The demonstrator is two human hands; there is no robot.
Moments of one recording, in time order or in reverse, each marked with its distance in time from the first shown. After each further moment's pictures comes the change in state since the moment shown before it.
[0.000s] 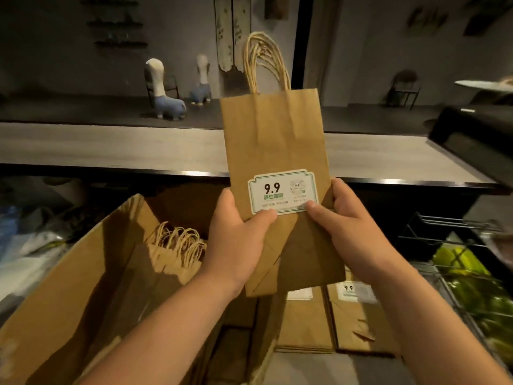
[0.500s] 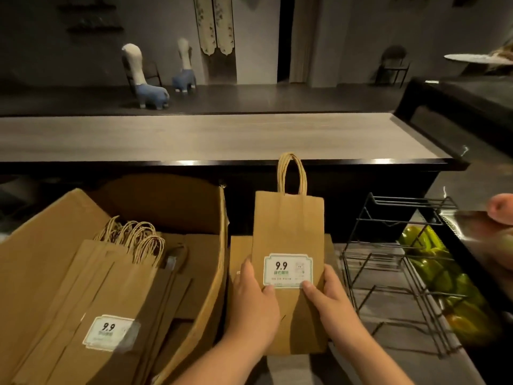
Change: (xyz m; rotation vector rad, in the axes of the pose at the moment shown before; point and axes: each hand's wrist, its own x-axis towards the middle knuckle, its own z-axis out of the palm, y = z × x) left_hand -0.061 -0.107 0.124 0.421 -0.078 -0.507; right_hand -0.069 0.161 -0.081 0.086 0.126 0.428
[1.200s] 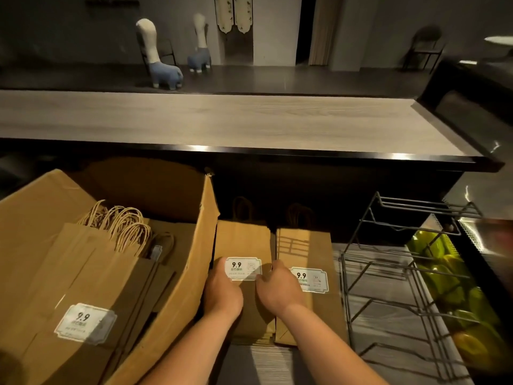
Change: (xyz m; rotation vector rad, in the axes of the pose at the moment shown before) left_hand 0.095 -0.065 0.030 0.223 0.242 -0.090; right_hand 0.092 0.031 0.043 -0.749 -0.072 0.138
